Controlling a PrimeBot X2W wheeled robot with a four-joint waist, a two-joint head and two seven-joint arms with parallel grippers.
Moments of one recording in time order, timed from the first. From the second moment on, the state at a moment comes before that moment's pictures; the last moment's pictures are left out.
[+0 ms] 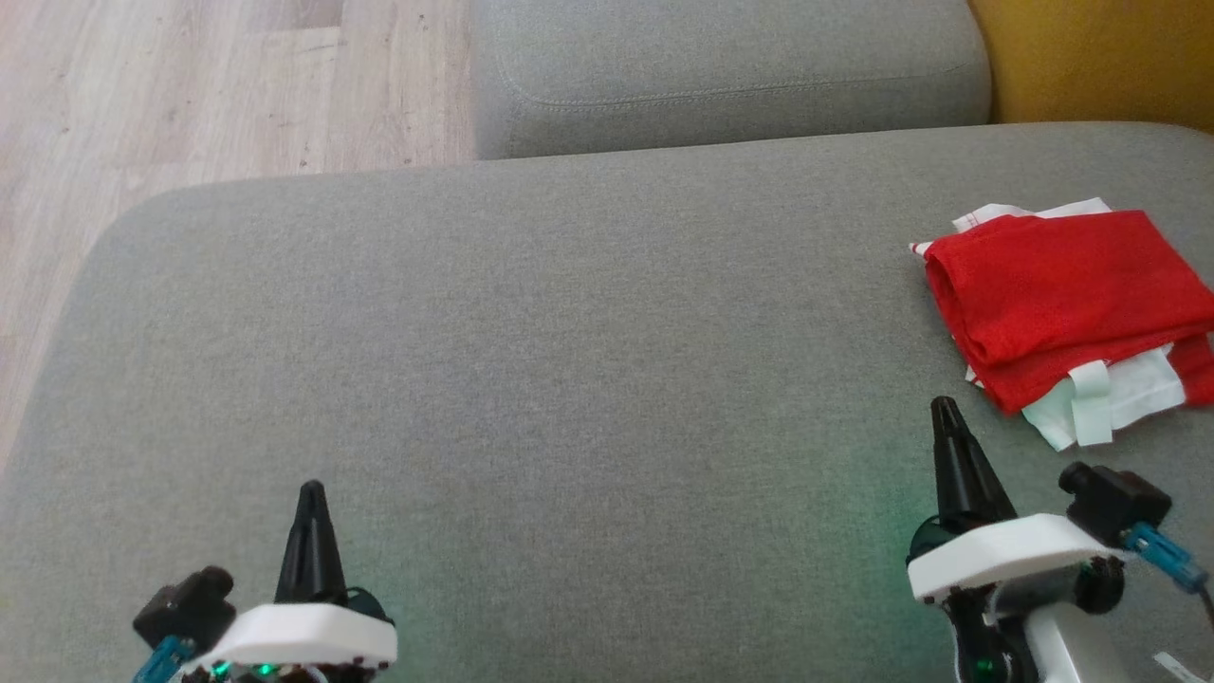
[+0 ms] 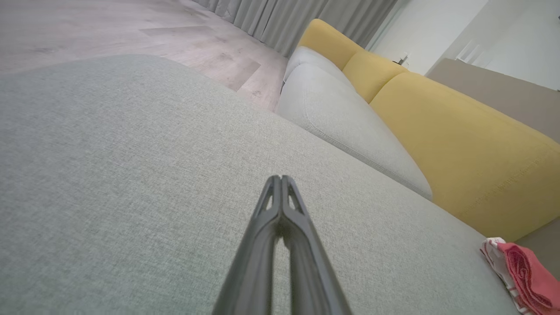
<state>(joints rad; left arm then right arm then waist) -0.01 0.05 -0.10 0.35 -0.63 -0.05 -0.17 -0.05 -0.05 0.09 0.31 0.51 0.12 -0.13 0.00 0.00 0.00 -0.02</state>
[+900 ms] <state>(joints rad) -0.02 0.05 -0.06 0.34 -0.90 -0.07 -0.09 -0.05 -0.05 0.04 0.30 0.82 0.12 -0.08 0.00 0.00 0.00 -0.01</state>
